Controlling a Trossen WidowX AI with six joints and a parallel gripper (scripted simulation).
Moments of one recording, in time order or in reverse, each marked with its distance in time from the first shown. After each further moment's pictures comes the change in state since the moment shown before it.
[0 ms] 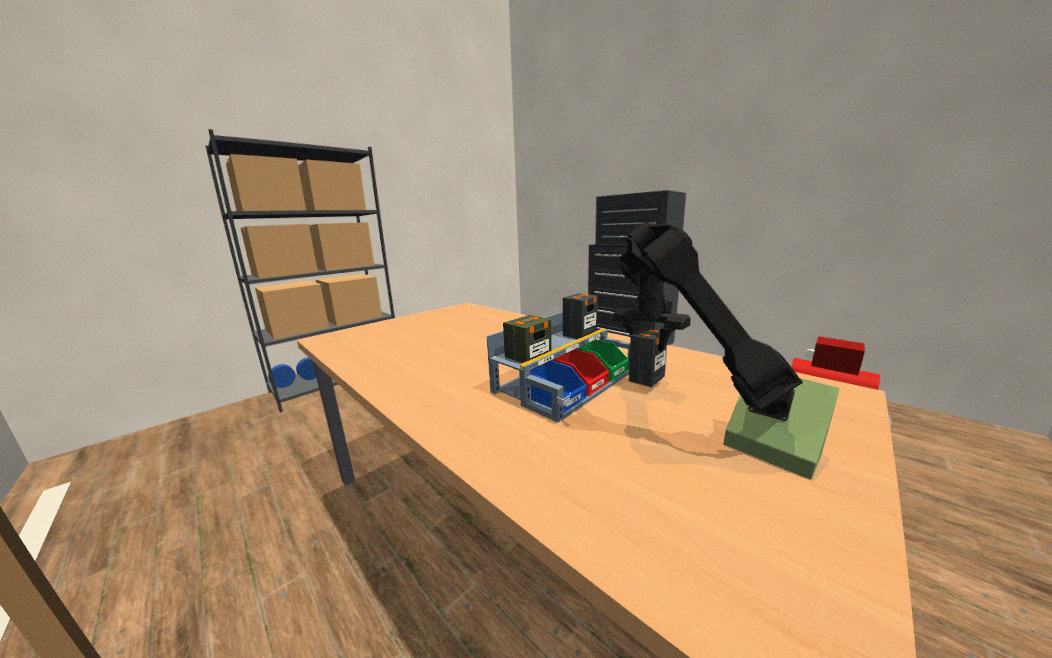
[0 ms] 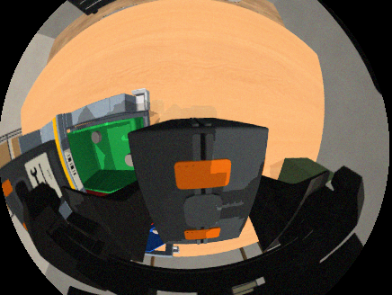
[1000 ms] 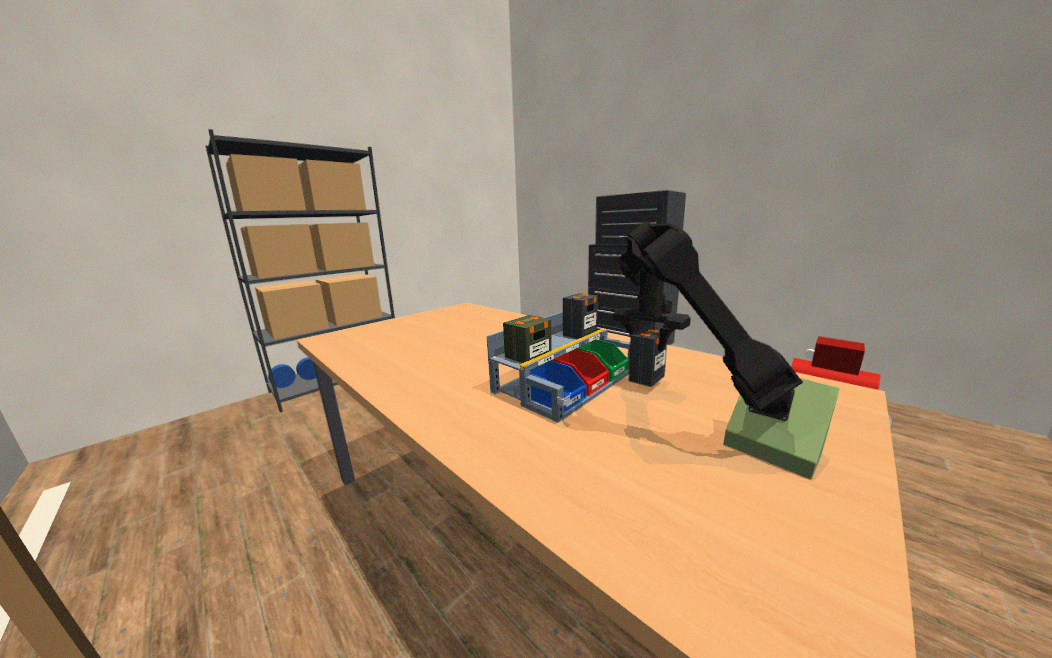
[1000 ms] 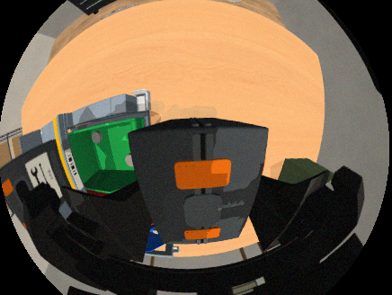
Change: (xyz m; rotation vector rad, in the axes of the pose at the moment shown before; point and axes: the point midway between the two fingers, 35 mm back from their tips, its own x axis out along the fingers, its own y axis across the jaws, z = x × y) arm 0.000 0.000 0.001 -0.002 -0.003 0.003
